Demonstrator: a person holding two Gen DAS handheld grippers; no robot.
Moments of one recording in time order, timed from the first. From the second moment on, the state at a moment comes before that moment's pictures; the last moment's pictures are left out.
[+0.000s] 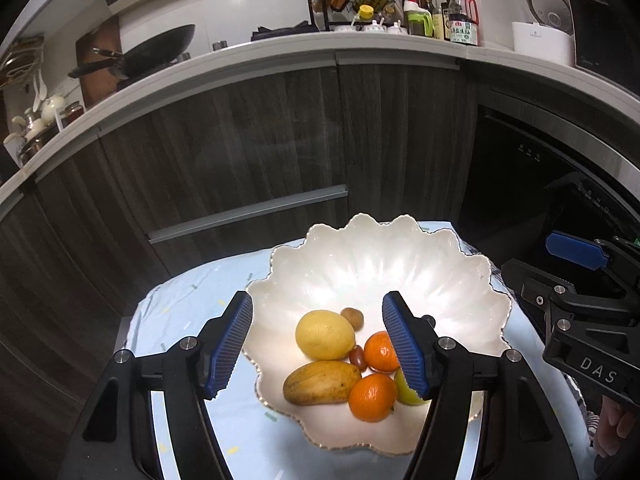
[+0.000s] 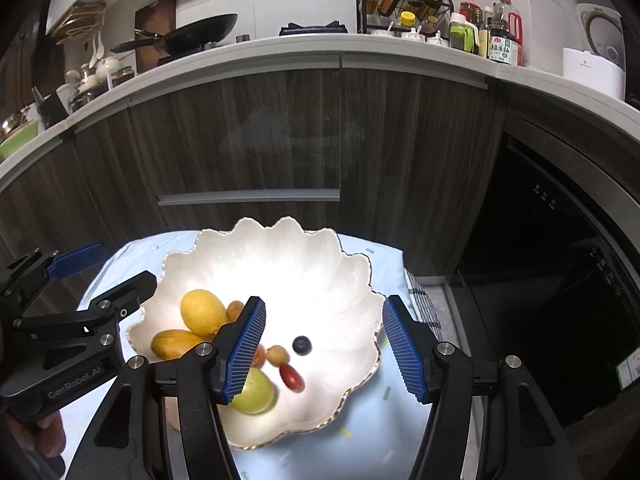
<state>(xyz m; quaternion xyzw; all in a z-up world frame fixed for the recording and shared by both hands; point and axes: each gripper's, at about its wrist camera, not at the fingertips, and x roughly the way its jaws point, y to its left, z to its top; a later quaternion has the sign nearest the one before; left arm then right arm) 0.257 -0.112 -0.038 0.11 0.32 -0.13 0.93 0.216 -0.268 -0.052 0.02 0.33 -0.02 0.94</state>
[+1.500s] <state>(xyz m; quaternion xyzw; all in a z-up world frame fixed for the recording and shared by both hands) 0.121 -0.044 -0.008 0.06 0.31 -0.06 0.95 0.086 -0.226 -0.019 0.00 0.30 -0.02 0.95</state>
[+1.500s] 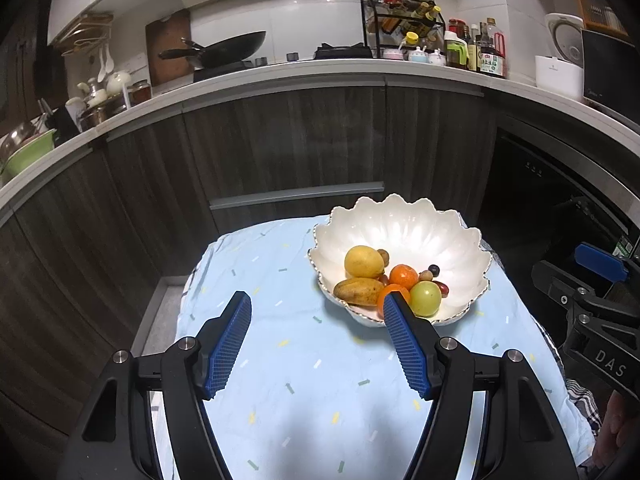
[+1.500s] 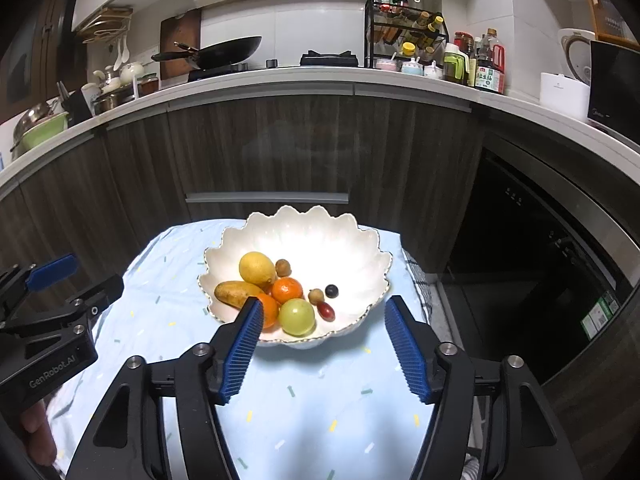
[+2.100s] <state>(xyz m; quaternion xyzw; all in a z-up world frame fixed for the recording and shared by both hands) 0.089 -0.024 -0.008 0.04 0.32 -0.03 0.95 0.055 -0.219 -0.019 0.01 0.30 -0.02 0.95</state>
